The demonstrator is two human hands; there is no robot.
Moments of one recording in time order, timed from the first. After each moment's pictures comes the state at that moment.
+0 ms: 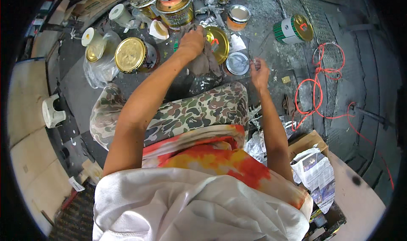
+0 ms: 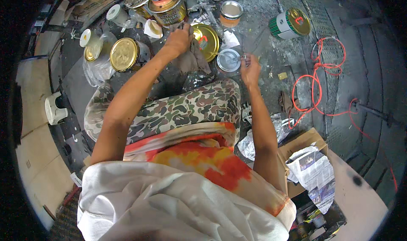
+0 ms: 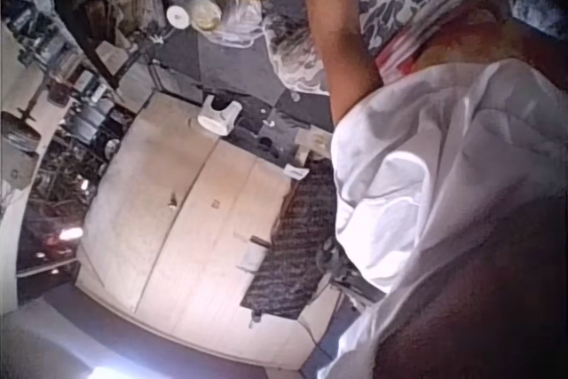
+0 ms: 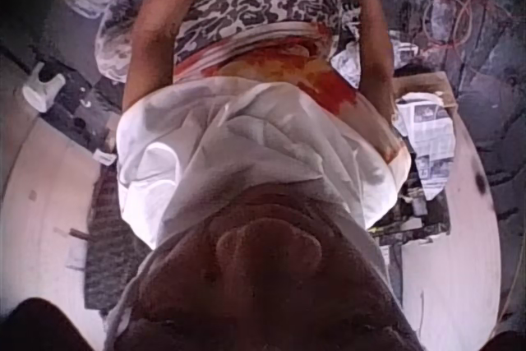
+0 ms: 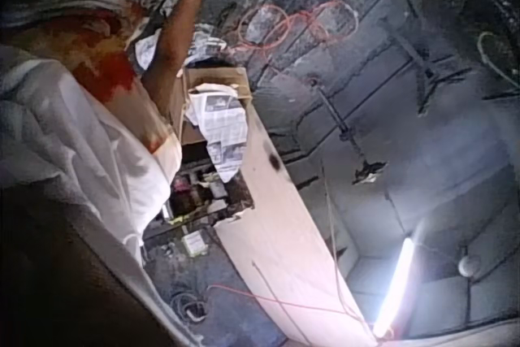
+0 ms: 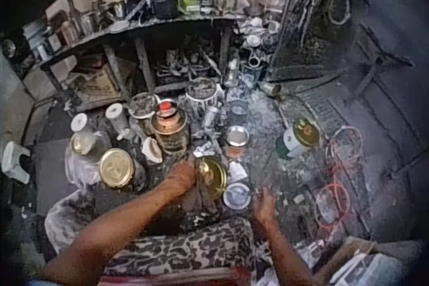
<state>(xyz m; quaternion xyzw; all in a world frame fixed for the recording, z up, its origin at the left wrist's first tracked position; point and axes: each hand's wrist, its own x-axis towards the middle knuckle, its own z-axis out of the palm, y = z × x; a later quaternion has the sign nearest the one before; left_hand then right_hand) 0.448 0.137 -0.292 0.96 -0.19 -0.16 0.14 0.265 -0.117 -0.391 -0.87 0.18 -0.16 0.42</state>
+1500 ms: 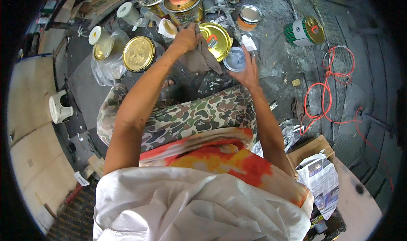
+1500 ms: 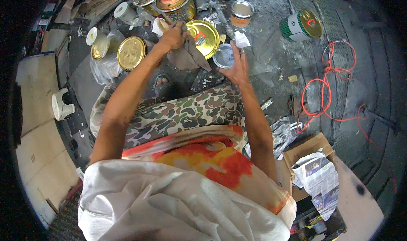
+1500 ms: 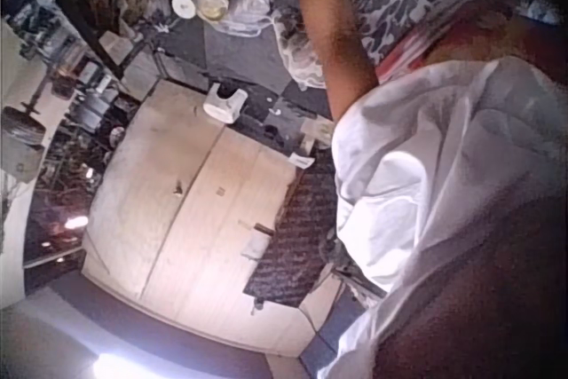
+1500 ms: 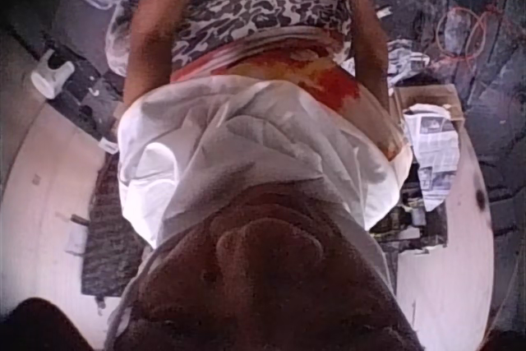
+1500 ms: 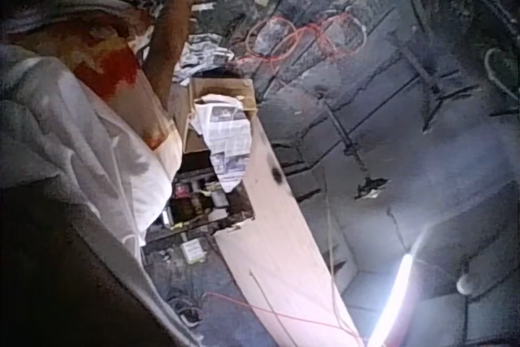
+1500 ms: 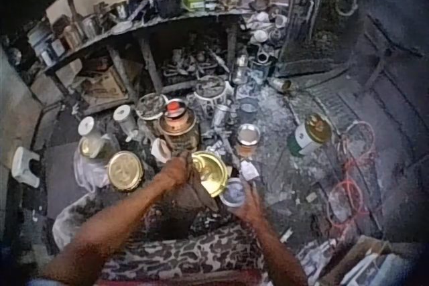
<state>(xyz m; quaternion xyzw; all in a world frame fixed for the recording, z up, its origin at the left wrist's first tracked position) 0.487 0.190 -0.308 0.96 -0.16 -0.17 0.14 0.300 -0.038 -0.365 -0.91 0.10 -0.04 0.39</state>
